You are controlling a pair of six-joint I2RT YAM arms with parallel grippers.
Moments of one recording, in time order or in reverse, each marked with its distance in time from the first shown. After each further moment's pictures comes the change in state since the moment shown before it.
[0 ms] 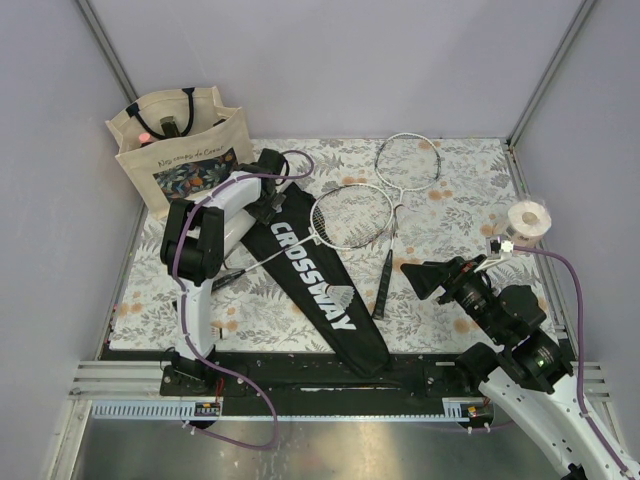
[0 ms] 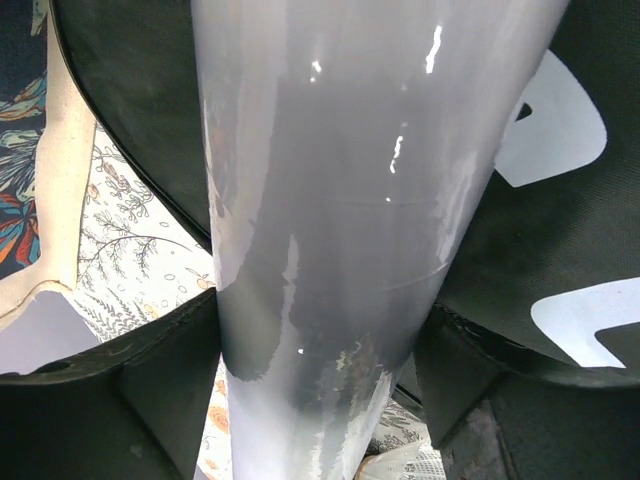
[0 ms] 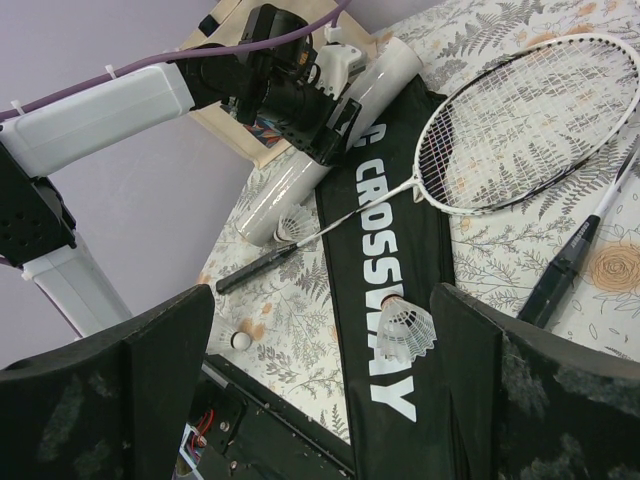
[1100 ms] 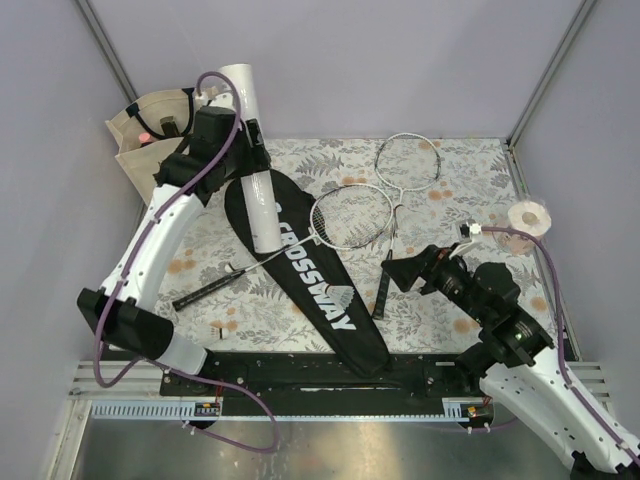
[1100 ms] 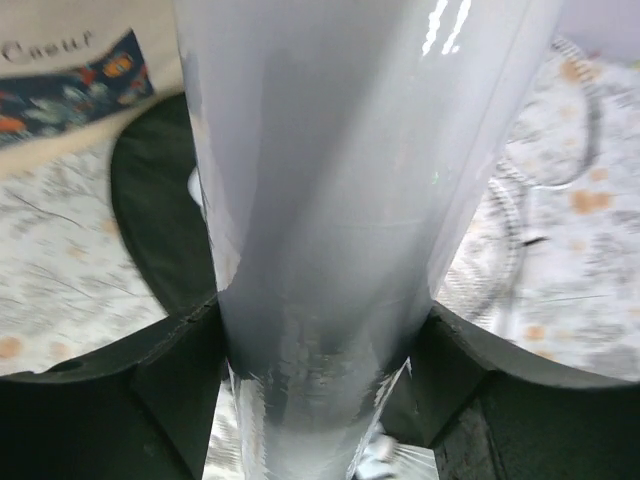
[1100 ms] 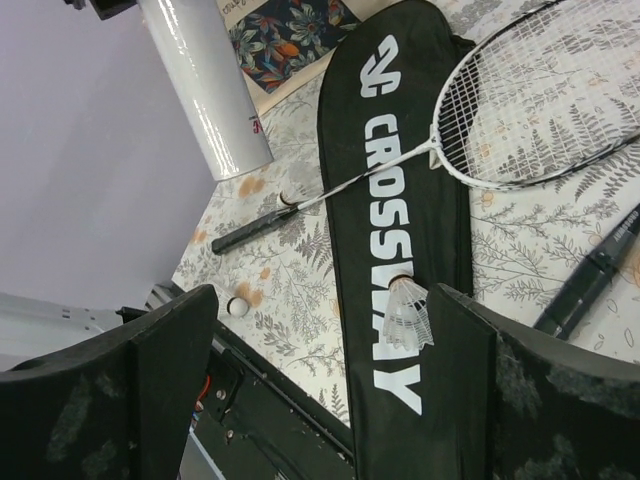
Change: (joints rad) left arm -0.016 -0.585 0.065 -0.029 0.242 -0.625; right arm 0.000 0.194 0.002 0.095 -0.098 -0.017
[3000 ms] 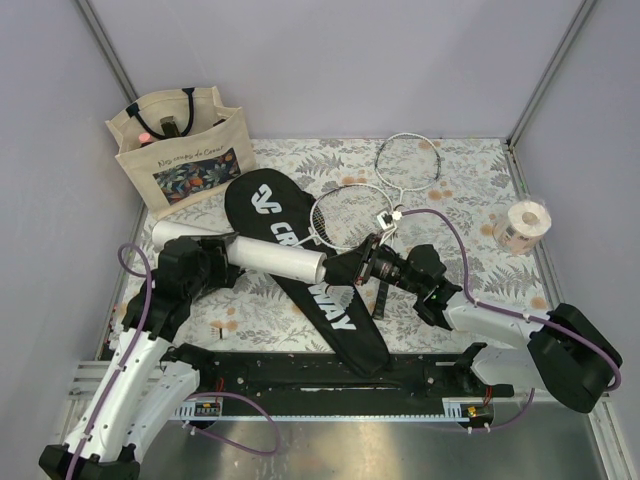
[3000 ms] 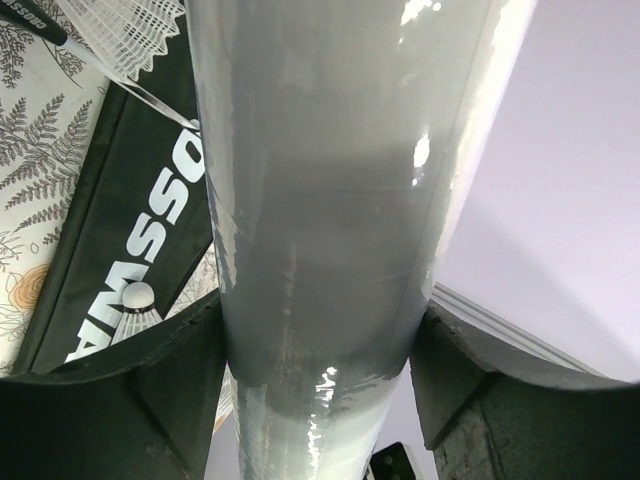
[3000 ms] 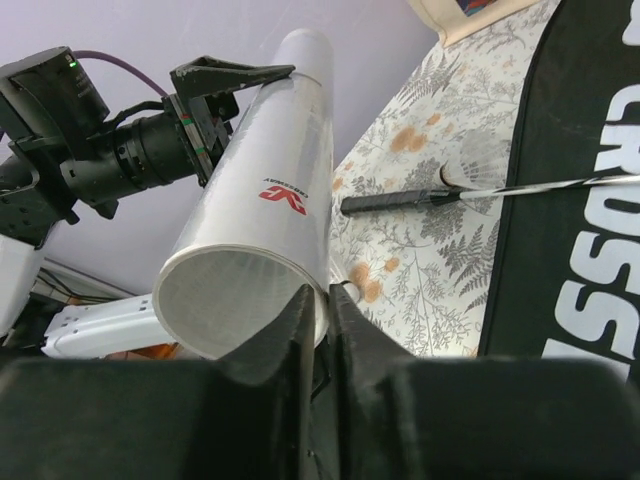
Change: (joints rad) left arm 0.043 -0.923 -1.000 0.074 0.051 -1.390; right arm 0.164 0.772 -0.117 1.095 -0.282 0.143
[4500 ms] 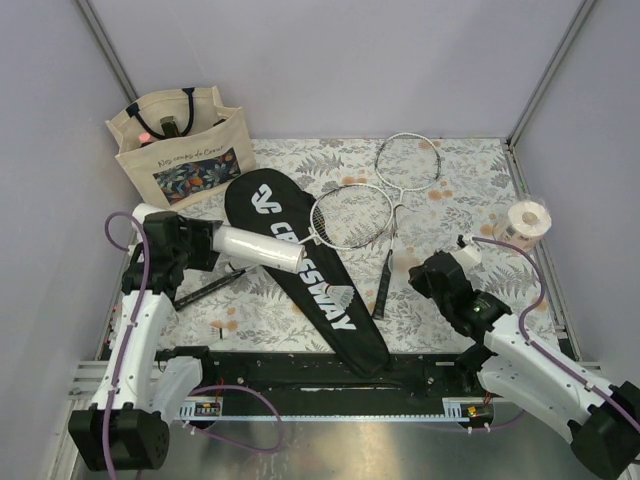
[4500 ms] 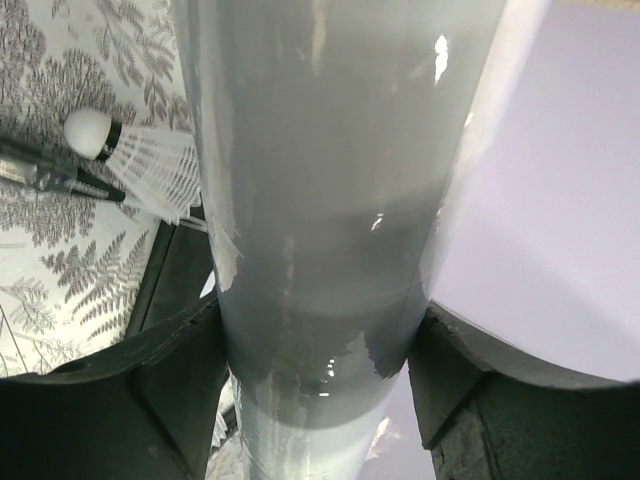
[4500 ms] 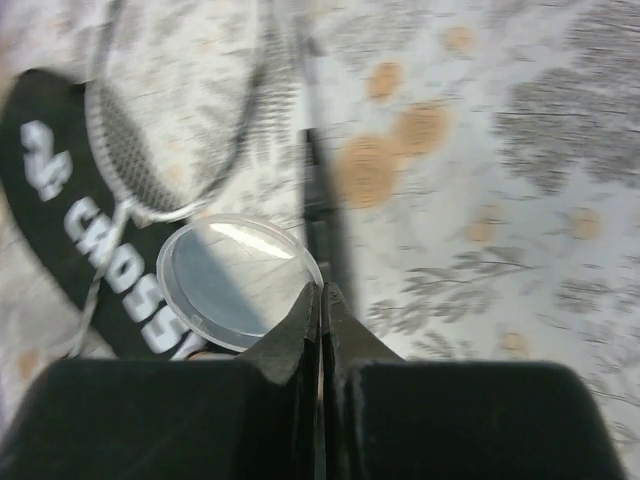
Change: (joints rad) left arm 0.297 0.231 0.083 0.048 0.135 0.304; right arm -0.108 -0.457 0.009 -1.147 0.809 0.204
